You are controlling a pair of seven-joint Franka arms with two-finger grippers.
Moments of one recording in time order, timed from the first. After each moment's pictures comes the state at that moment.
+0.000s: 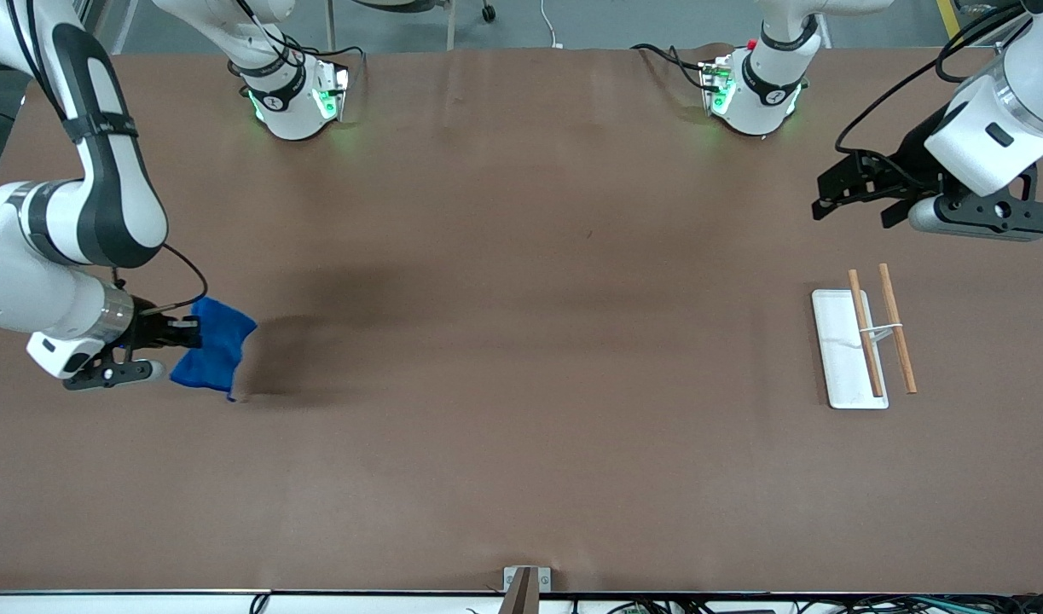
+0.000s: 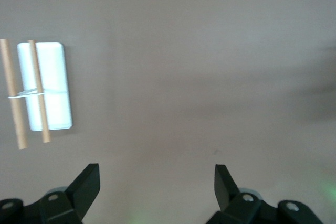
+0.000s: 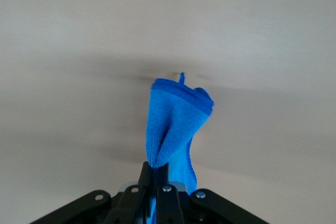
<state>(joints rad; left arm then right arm) -0.12 0.02 -0.07 -1.51 -0.21 1.54 -0.13 -0.12 0.30 0.12 -1.80 0.16 2.00 -0.20</state>
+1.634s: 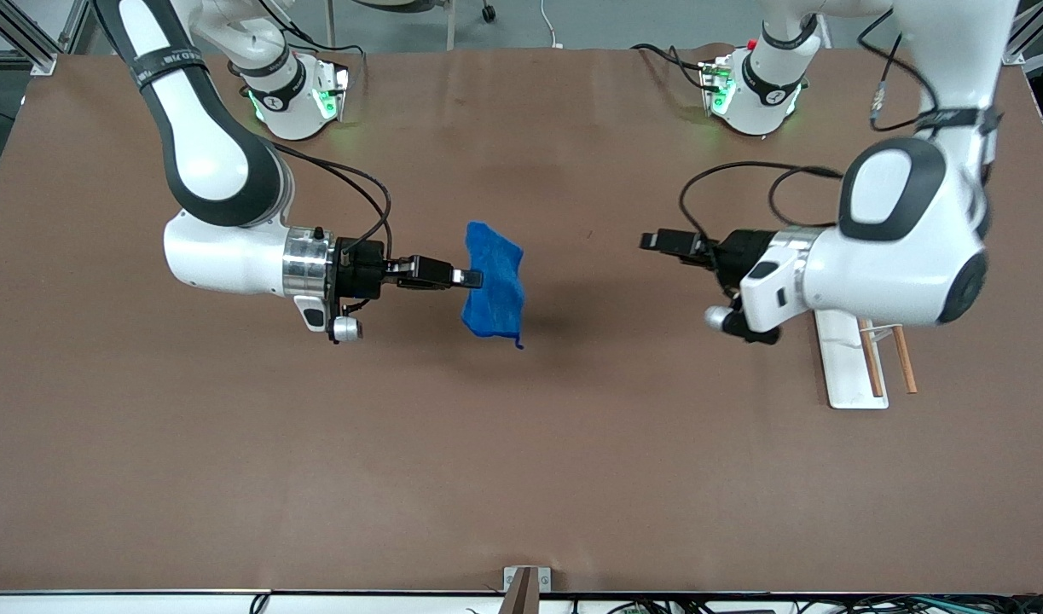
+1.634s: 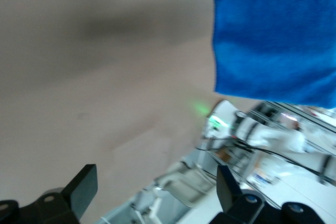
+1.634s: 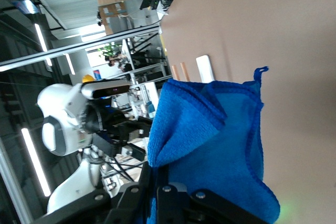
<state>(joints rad) -0.17 0.42 -0.12 -1.51 -0.85 1.53 -0.02 0.16 0.30 0.28 -1.81 1.51 2.11 -0.22</state>
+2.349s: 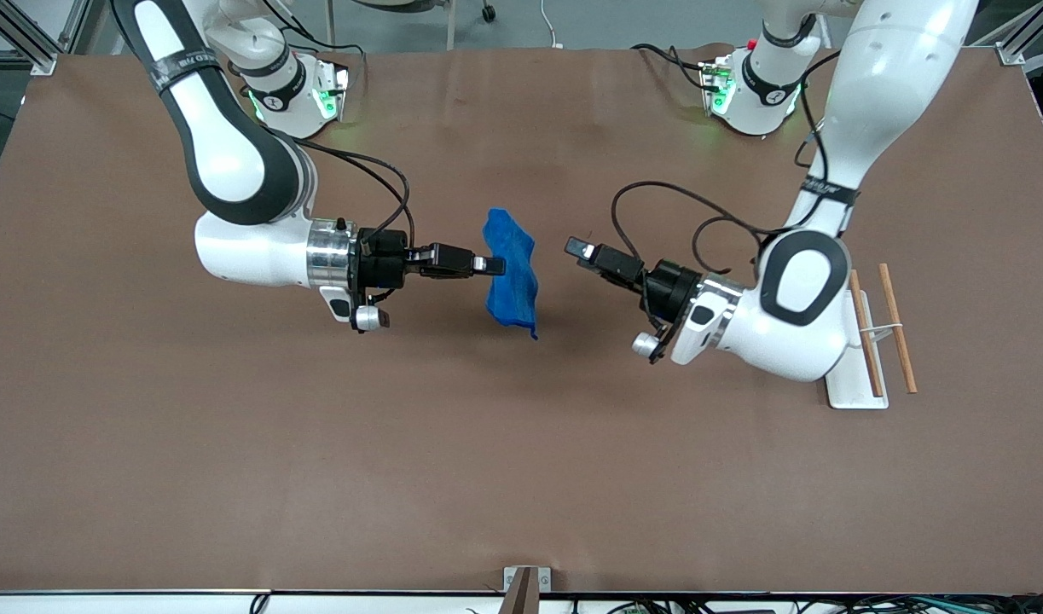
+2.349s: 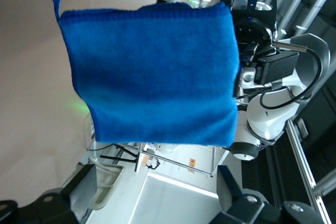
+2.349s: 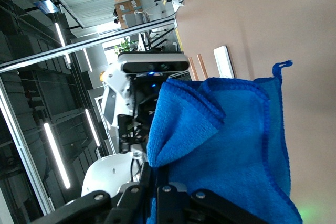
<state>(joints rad) -0.18 0.63 -0.19 -1.52 -1.33 1.53 0.31 0.20 0.30 0.28 -1.83 1.60 2.11 -0.27</state>
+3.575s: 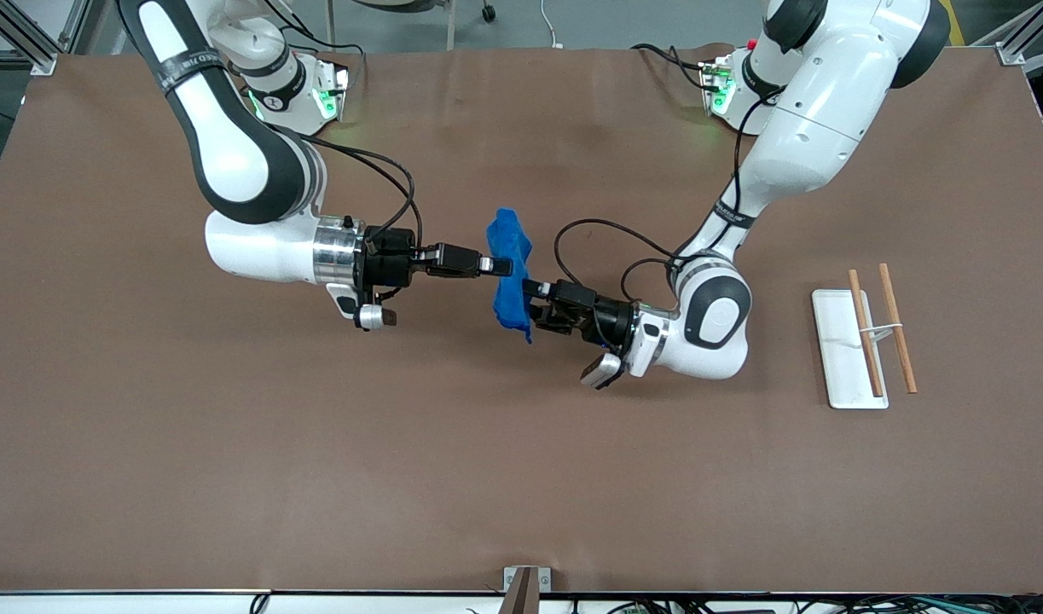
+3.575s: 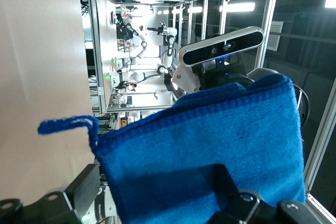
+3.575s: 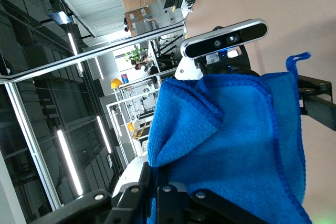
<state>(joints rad) -0.28 0.82 -0.19 -1.52 -1.74 1.66 0.82 0.22 0.30 0.28 -1.83 1.68 2.15 -0.29</state>
